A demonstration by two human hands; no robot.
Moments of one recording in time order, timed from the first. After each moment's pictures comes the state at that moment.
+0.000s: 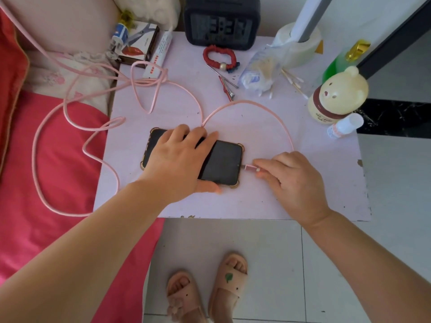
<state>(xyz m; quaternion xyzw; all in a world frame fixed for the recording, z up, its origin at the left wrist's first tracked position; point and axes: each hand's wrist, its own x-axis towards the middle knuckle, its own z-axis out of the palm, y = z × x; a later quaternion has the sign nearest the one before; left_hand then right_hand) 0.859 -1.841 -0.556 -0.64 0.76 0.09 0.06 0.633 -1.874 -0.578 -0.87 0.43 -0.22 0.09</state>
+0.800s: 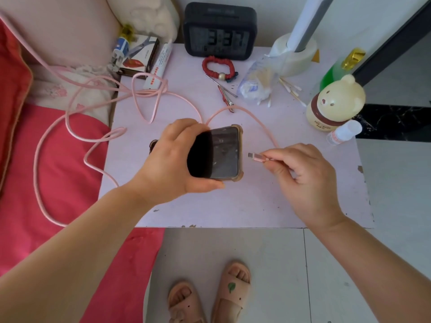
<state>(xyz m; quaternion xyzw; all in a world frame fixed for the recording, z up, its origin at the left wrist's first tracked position) 0.868 -1.846 -0.538 -0.65 0.70 0.21 -0.20 0.643 -1.881 -0.550 -0.80 0.47 -0.32 0.18</state>
